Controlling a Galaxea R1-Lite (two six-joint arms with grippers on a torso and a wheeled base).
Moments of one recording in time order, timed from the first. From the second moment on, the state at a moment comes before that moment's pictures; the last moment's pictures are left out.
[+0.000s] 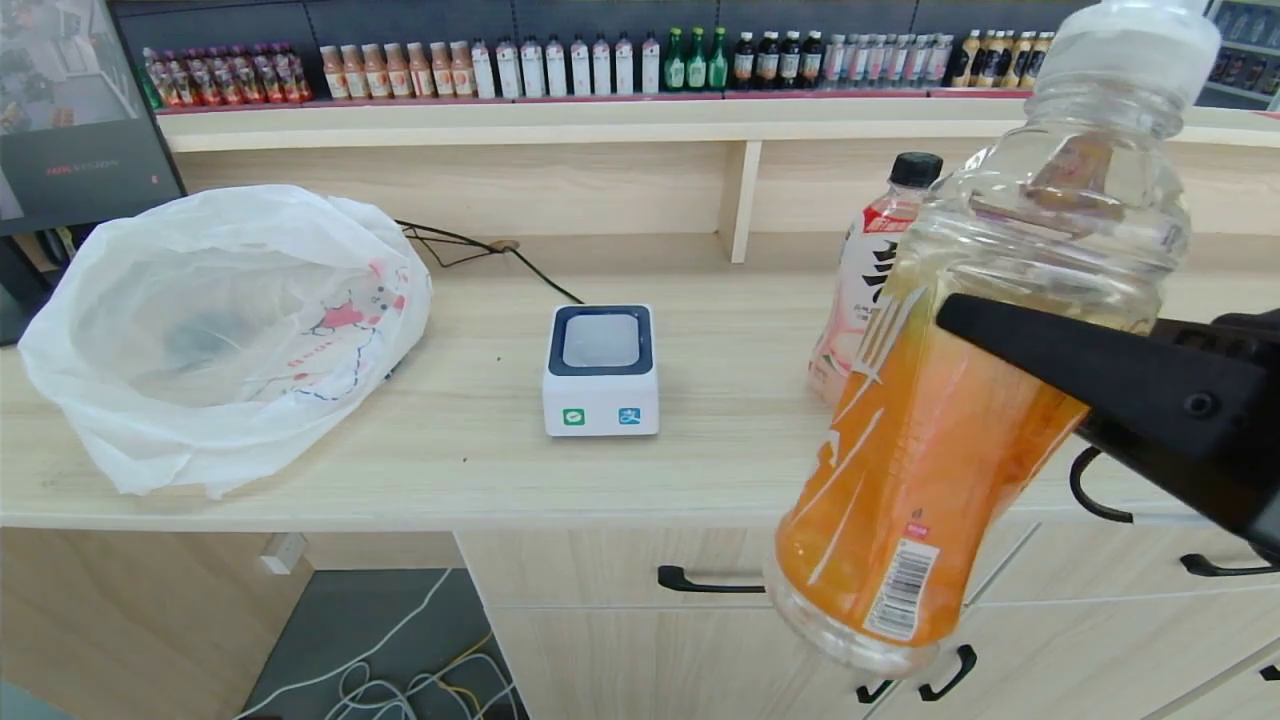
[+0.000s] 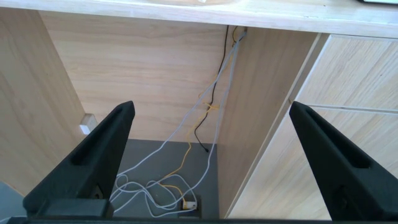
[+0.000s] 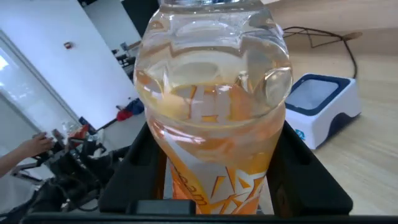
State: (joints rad) left arm 0.00 0.00 0.00 0.00 0.00 0.00; right arm 0.68 1.26 -0.59 -0.97 0.43 0.44
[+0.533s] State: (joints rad) left arm 0.00 0.00 0.00 0.00 0.00 0.00; right arm 0.68 1.26 -0.56 -1.03 0.49 0.61
